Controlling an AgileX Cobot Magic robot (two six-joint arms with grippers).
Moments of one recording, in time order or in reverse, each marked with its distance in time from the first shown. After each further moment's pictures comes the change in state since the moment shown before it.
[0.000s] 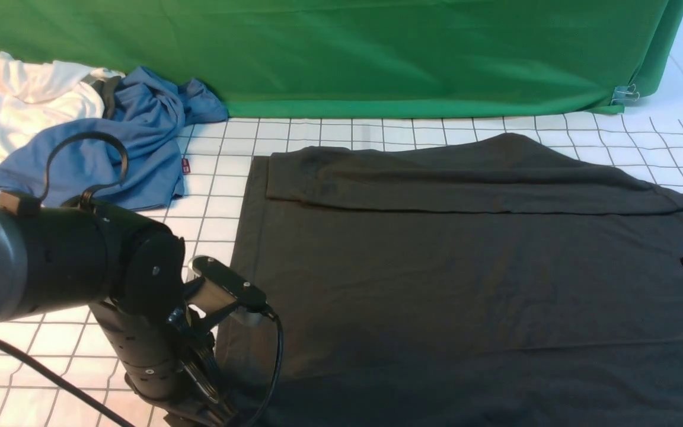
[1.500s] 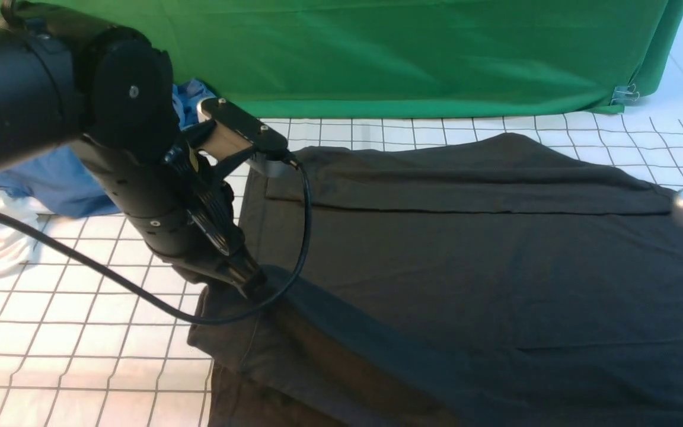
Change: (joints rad) right arm -0.345 0.504 0.000 -0.091 -0.031 0.044; left arm 0.000 -0.085 -0.400 0.047 0.247 0.014
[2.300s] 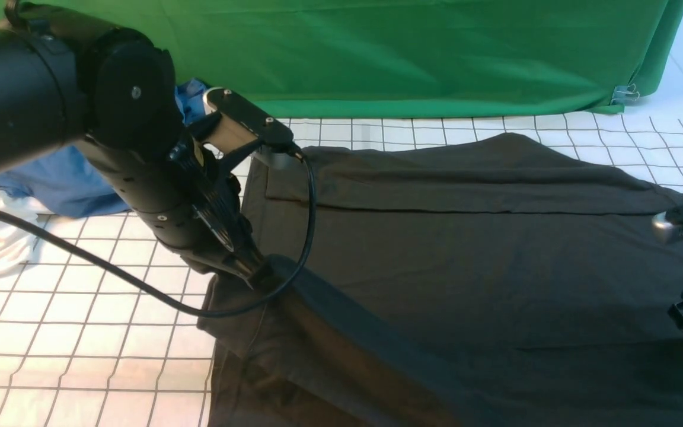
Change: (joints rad) right arm -0.081 0.289 -0.082 -0.119 -0.099 0.090; left arm 0.000 0.003 -0.002 -0.002 -0.055 0.021
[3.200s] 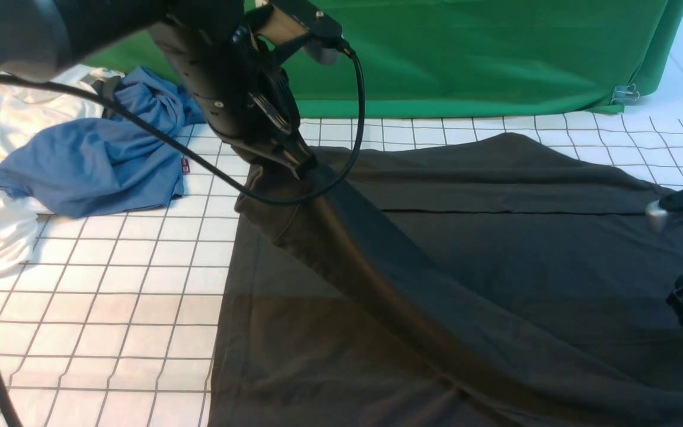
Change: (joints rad) right arm 0.000 0.039 -0.079 0.056 0.072 -0.131; left arm 0.000 0.224 -0.439 0.049 0.108 0.056
